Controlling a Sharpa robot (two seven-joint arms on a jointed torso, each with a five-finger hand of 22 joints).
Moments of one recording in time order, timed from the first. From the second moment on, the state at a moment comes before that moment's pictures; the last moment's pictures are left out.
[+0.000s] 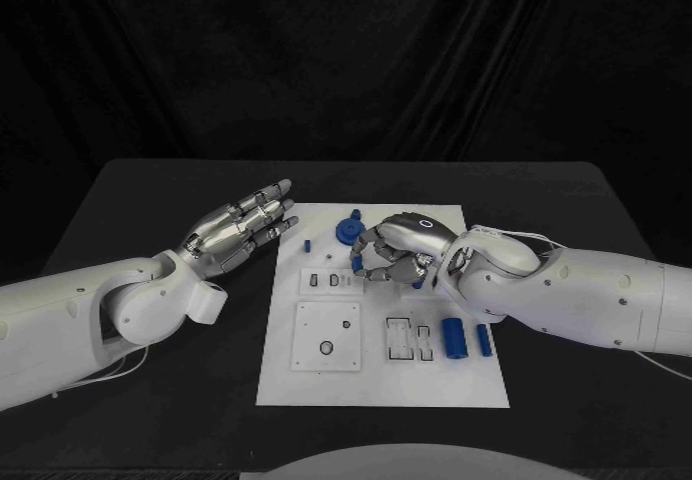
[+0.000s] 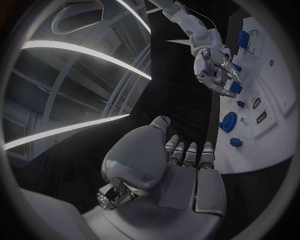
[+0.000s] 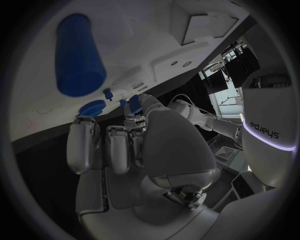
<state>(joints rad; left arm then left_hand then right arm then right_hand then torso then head) 1.23 -0.97 -0.21 1.54 -0.02 0.19 0.53 1.39 0.28 -0.07 0.14 0.62 0.18 0.02 0.05 0.03 0.00 -0.02 0.01 0.00 0.00 0.06 0.00 0.00 0.17 0.00 0.15 0.00 0.00 1.23 -0.72 -0.21 1.52 -1.48 -0.46 0.11 1.39 -0.04 0.16 0.19 0.41 0.86 0.07 0.41 0.28 1.47 -0.03 1.57 1.31 1.47 -0.09 1.53 1.31 0.05 1.47 0.02 1.37 1.31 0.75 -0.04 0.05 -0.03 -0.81</state>
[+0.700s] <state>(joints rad) 1.23 -0.97 -0.21 1.53 -0.02 0.19 0.53 1.39 0.29 -0.06 0.14 0.62 0.18 0.02 0.05 0.03 0.00 -0.02 0.01 0.00 0.00 0.06 0.00 0.00 0.17 0.00 0.15 0.00 0.00 1.22 -0.69 -0.21 1.49 -1.48 -0.42 0.06 1.38 -0.05 0.16 0.19 0.42 0.84 0.09 0.40 0.33 1.47 -0.01 1.57 1.31 1.47 -0.08 1.51 1.31 0.05 1.47 0.03 1.34 1.31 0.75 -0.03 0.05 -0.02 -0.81</state>
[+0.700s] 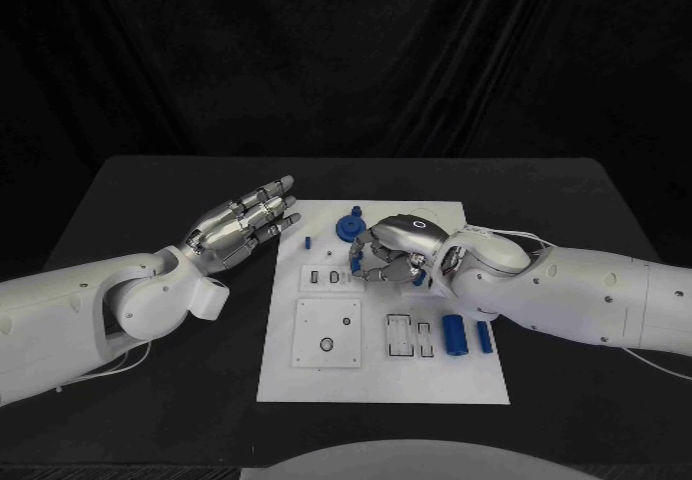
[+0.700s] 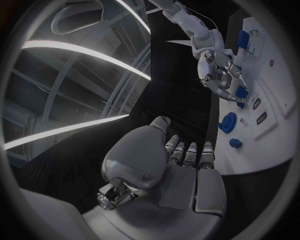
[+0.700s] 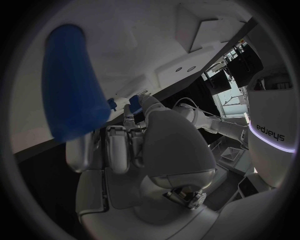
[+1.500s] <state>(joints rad) 1.23 -0.96 -0.21 1.53 -0.02 0.19 0.53 1.39 0.29 -0.06 0.14 0.62 0.18 0.02 0.05 0.03 0.00 -0.02 0.01 0.00 0.00 0.06 0.00 0.00 0.17 0.00 0.15 0.00 0.00 1.22 -0.67 -0.21 1.48 -1.51 -0.38 0.02 1.38 -0.05 0.17 0.17 0.42 0.77 0.09 0.38 0.31 1.47 -0.01 1.57 1.31 1.46 -0.08 1.51 1.31 0.05 1.47 0.03 1.33 1.31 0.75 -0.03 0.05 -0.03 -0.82</state>
